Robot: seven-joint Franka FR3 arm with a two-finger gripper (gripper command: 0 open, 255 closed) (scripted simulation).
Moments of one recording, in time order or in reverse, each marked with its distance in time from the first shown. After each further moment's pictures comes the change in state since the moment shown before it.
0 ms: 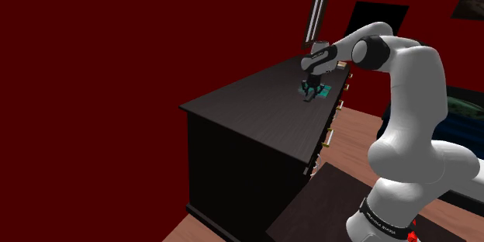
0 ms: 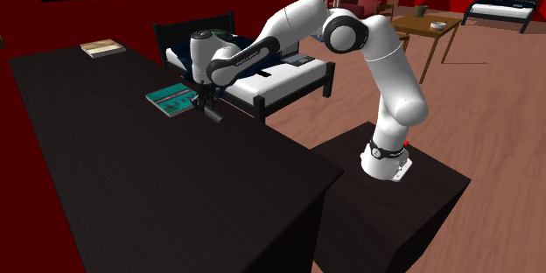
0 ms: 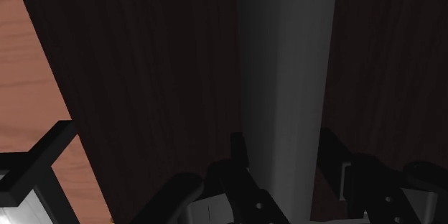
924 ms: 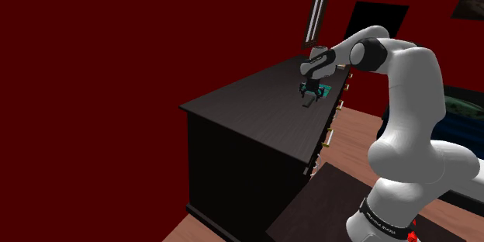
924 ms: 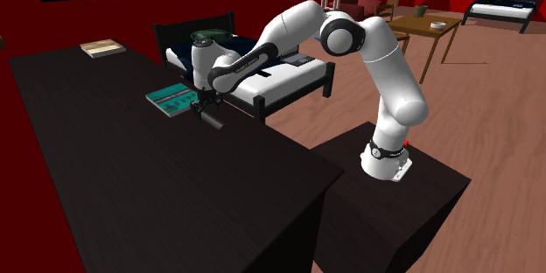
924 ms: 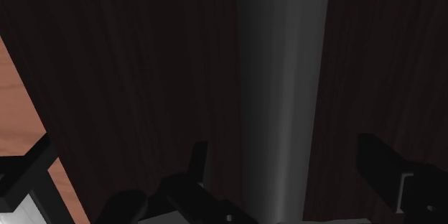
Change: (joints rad) arm 0.000 0.032 -0.003 -0.016 -0.005 0.049 0.008
